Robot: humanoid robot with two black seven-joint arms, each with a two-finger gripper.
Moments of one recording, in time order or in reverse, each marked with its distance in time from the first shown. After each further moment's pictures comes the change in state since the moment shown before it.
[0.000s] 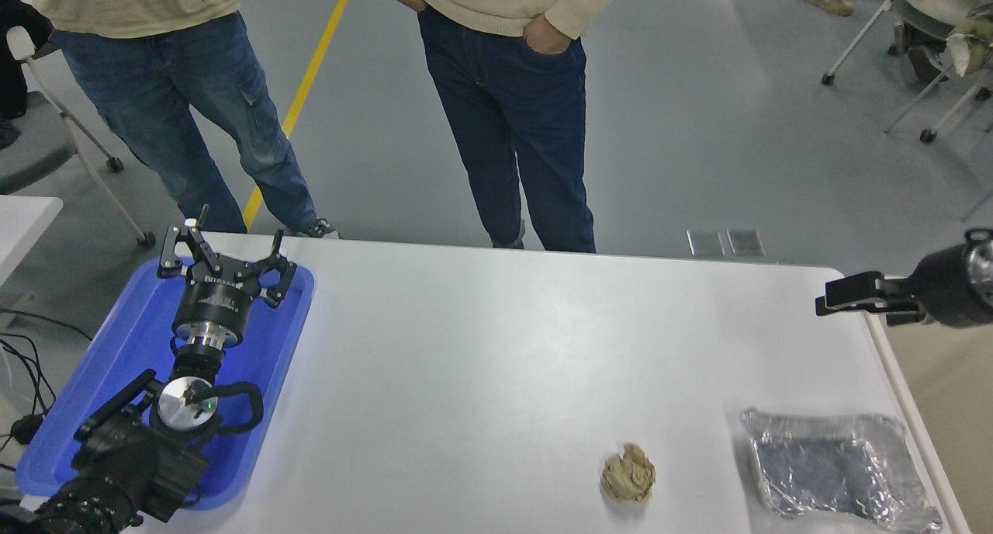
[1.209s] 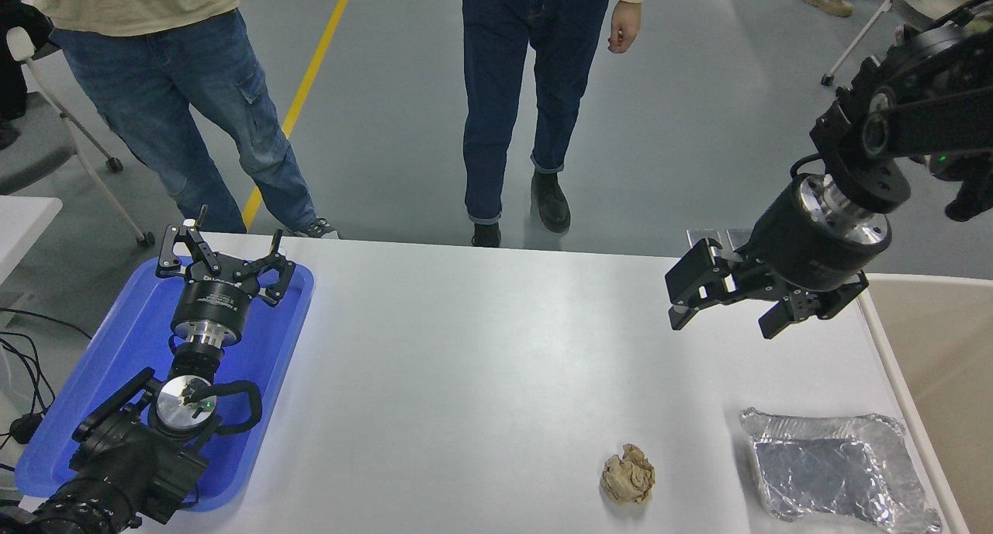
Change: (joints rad) left arm 0.002 0.002 0.000 0.001 -0.001 0.001 -0.002; right arm 0.411 0.568 -0.192 0.215 0.657 0.308 0.004
